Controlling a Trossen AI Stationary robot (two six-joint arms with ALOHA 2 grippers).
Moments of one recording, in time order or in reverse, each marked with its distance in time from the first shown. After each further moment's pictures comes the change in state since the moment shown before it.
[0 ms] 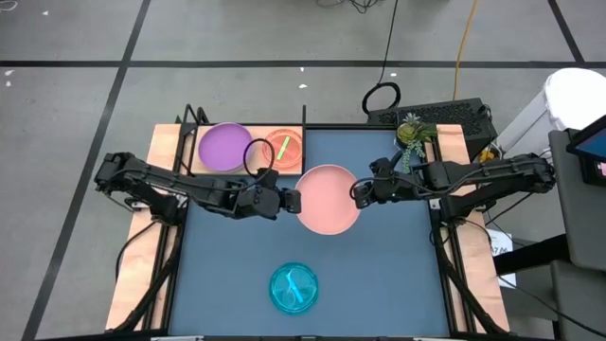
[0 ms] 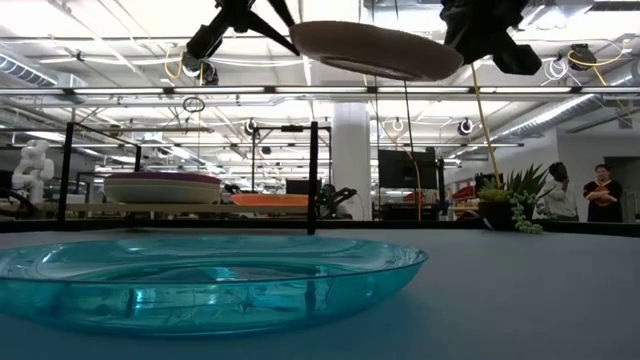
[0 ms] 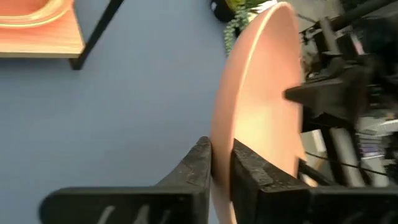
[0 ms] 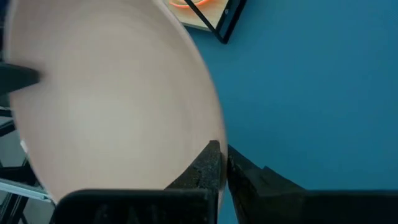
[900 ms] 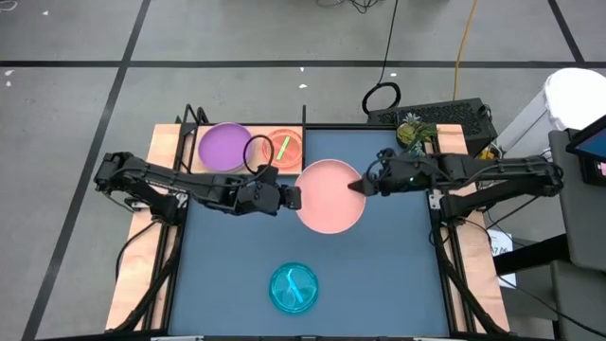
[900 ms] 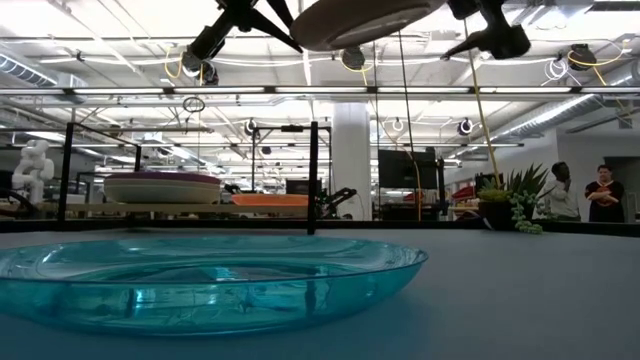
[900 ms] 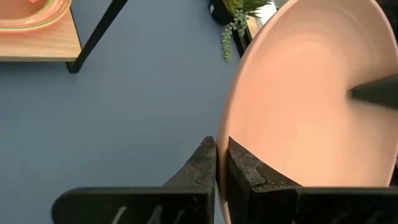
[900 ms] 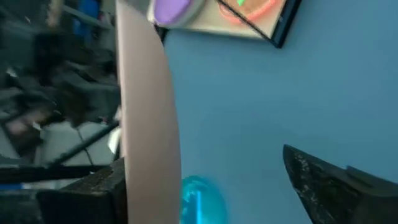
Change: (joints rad) left arm 0.032 -0.005 0.003 0.001 0.031 0.003; right arm -0.065 -0.119 -0.001 0.142 -0.133 0.035
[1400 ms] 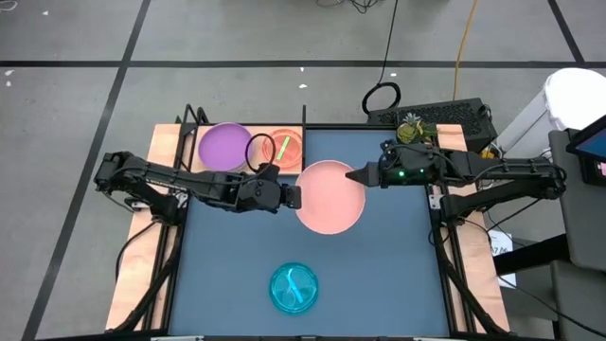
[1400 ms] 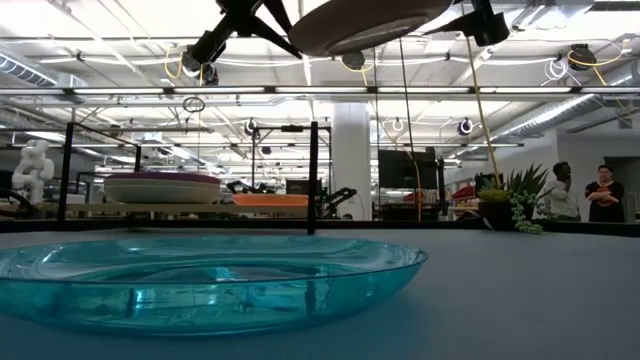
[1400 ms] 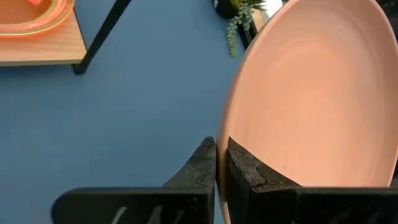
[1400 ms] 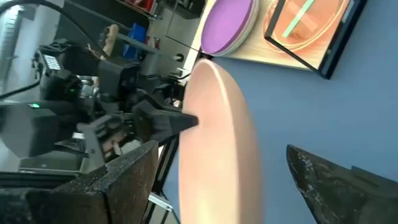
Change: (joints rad) left arm 0.027 0.000 0.000 -0.023 0.038 0.034; right arm -0.042 -0.030 0.000 0.157 -0.018 -0.038
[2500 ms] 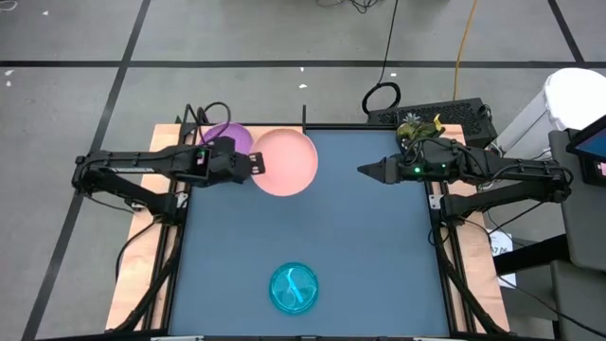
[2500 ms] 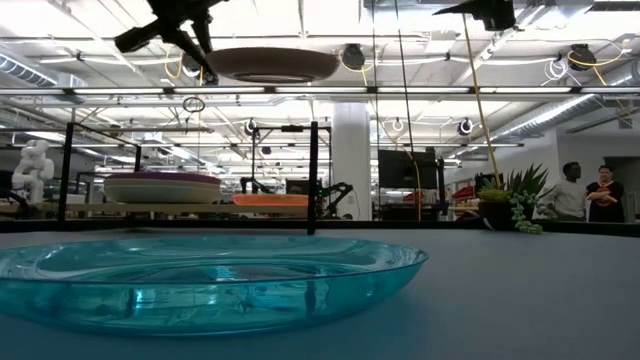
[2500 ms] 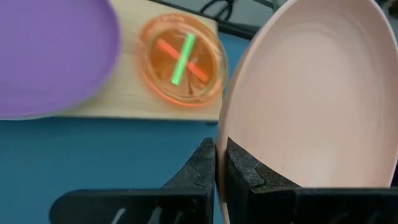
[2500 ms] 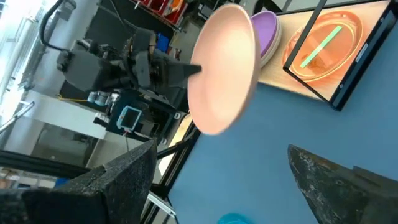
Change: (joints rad) left arm 0.160 -0.250 -0.001 -0.550 -0.074 -0.174; right arm -0.011 -0.108 0.000 0.004 0.017 -0.134
